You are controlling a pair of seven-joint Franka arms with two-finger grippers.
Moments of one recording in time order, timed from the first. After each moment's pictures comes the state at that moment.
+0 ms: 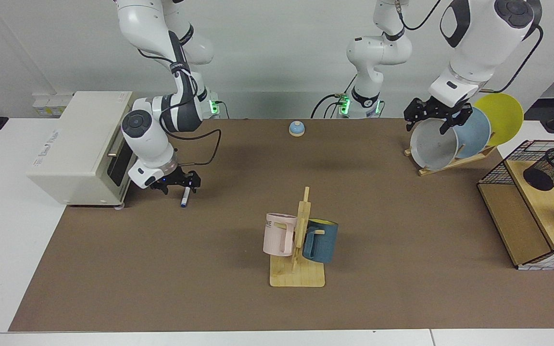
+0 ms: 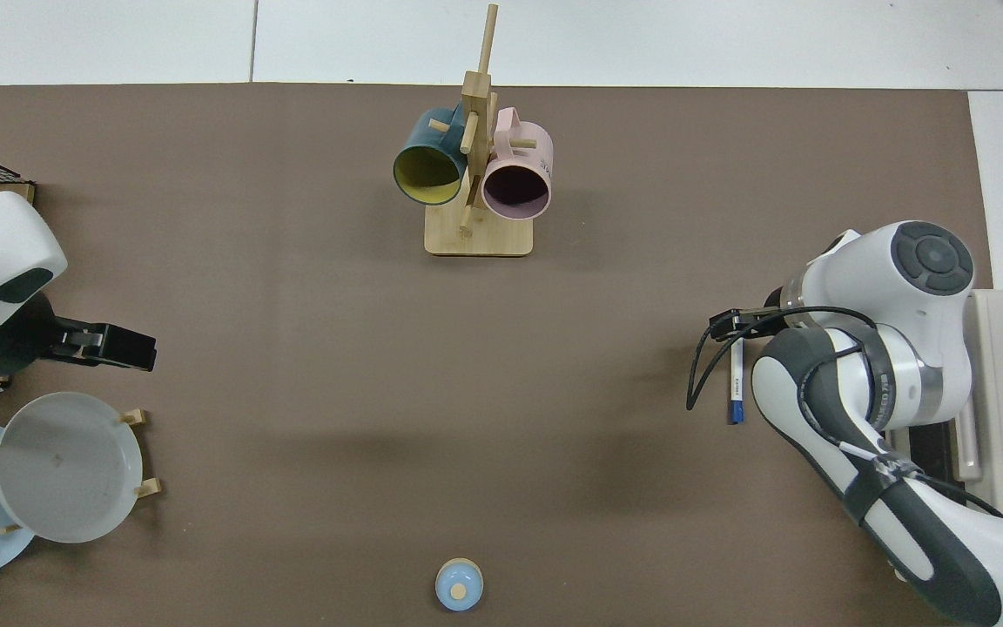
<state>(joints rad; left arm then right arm) -0.05 -0.08 -0.01 -1.75 -0.03 1.59 0.09 -0.10 0.20 0.17 -2.08 -0.01 2.22 0.07</state>
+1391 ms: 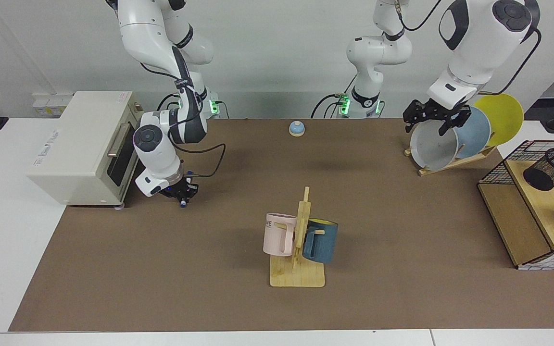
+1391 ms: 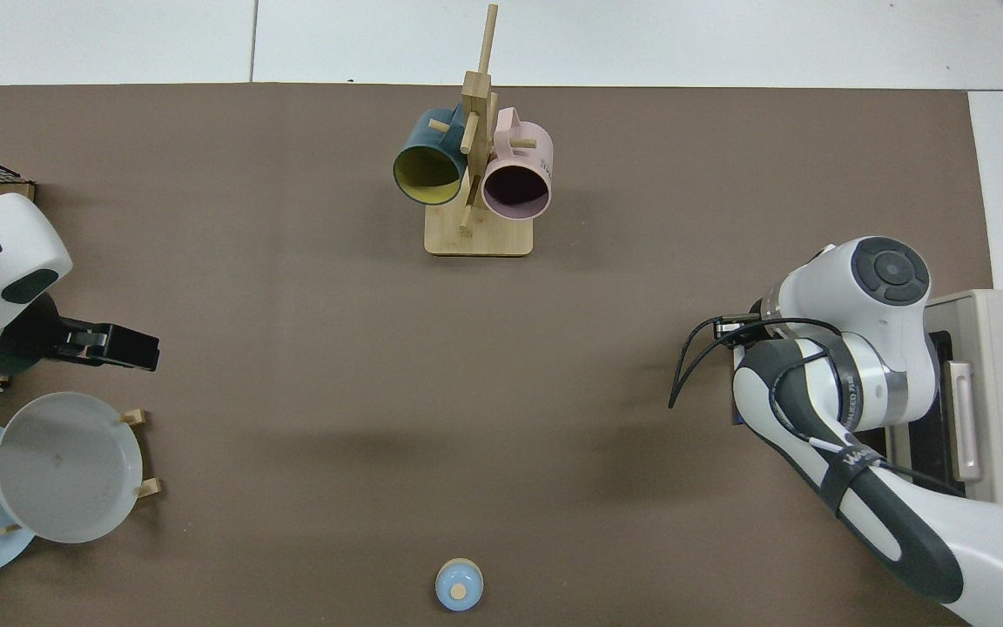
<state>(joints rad) -0.05 -0.08 -0.01 -1.76 -0.03 1.60 0.09 -0.09 0.26 0.18 -2.11 -0.07 2.29 0.18</state>
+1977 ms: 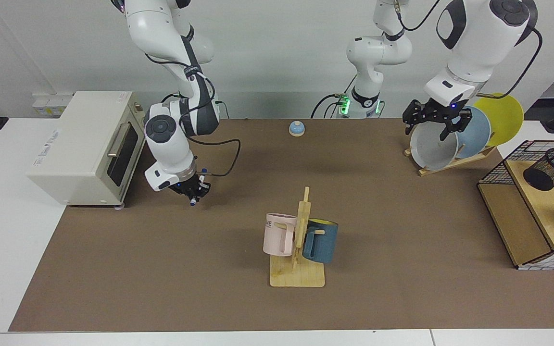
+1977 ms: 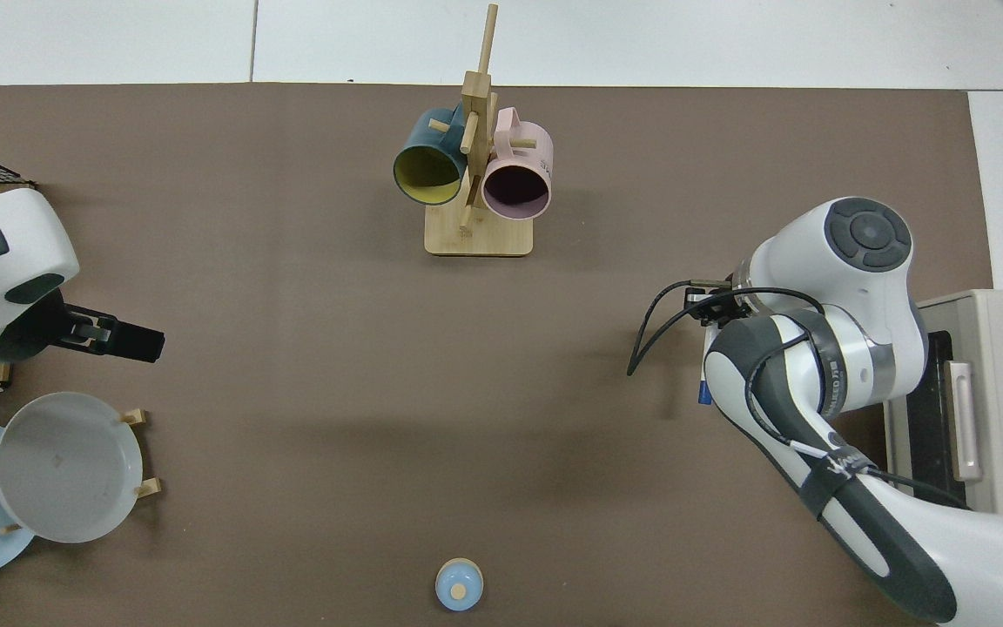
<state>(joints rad) -0.05 -0.08 -0.03 -1.76 -0.03 1.67 0.24 0.00 0.25 0.18 -1.96 -0.04 2.15 0.39</state>
